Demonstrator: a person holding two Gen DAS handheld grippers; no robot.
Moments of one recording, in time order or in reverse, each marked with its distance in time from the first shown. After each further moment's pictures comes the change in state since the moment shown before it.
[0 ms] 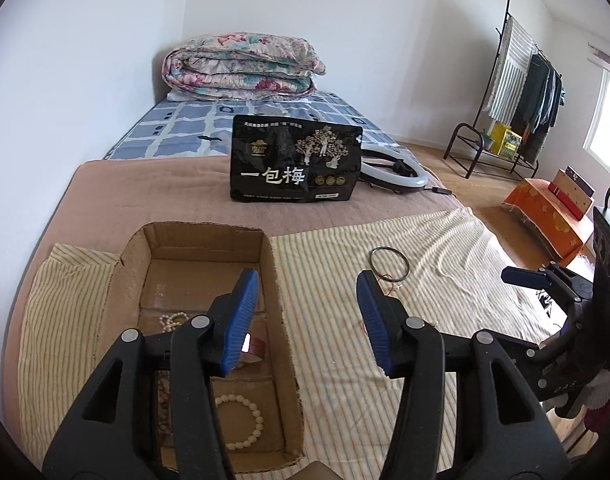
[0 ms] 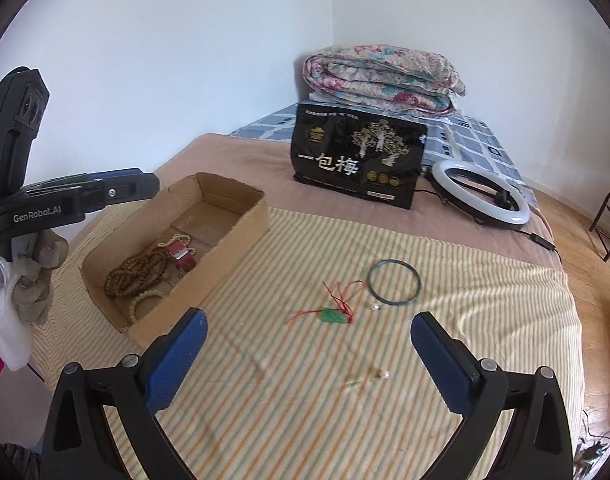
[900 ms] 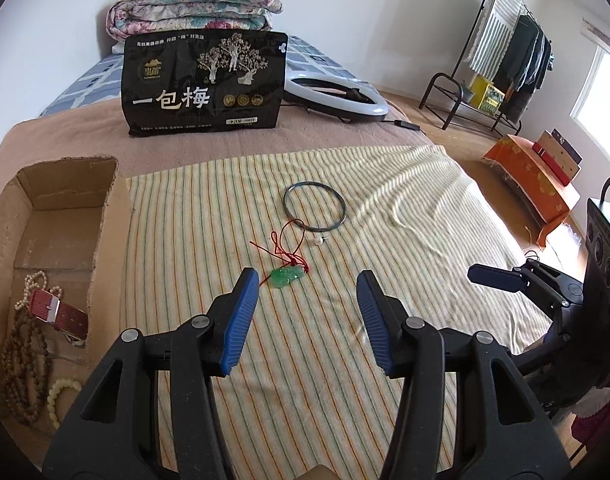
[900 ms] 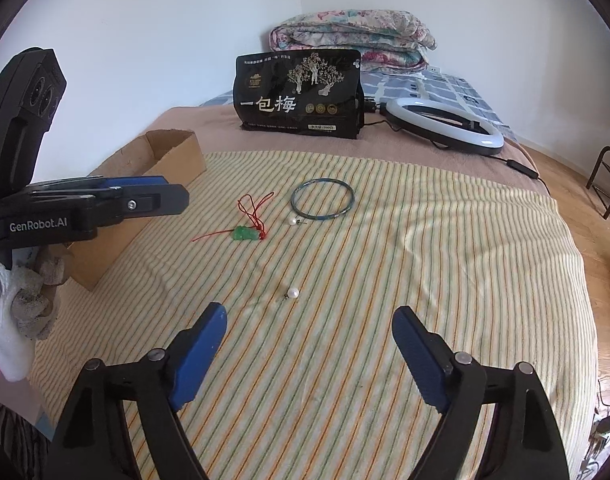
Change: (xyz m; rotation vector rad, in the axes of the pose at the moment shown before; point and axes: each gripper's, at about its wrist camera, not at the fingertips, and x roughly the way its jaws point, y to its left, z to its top) left arm 0.109 -0.099 -0.041 0.021 0.189 -0.081; right arm 0.028 -0.081 -0.071 0.063 0.078 0.031
